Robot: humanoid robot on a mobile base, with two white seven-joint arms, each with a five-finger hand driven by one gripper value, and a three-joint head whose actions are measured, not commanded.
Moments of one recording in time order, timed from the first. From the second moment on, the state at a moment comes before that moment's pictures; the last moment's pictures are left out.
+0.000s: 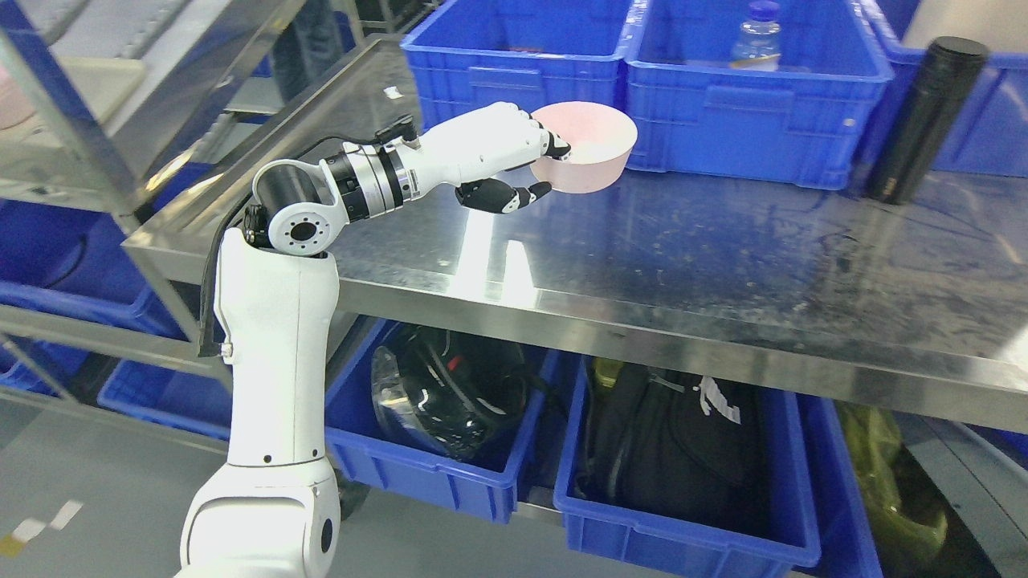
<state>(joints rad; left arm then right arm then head) -0.73 0.00 0.08 -1.39 -0.71 -0.78 -0.99 0.00 0.00 0.05 0.00 0.05 -0.08 -0.02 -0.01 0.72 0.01</state>
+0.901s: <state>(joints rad) -0.63 0.00 0.13 -1.53 -0.68 -0.78 -0.98 0.00 0.00 0.05 0.00 0.05 -0.08 -0.02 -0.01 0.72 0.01</state>
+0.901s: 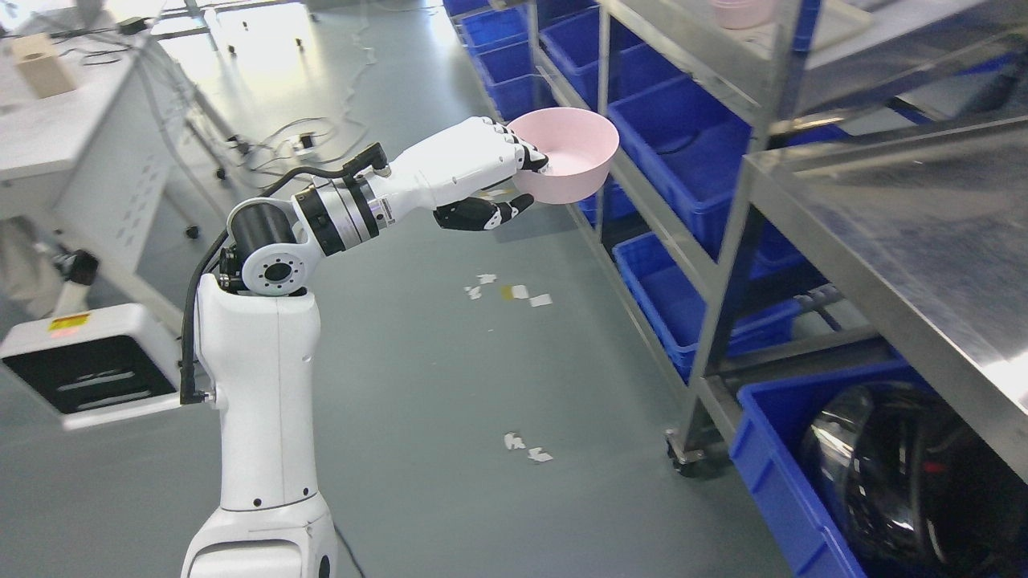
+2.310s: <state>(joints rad) -0.56 0.00 0.16 -1.61 -0.68 -0.79 -0.98 0.00 0.00 0.05 0.00 0.05 -0.08 -0.02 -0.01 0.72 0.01</state>
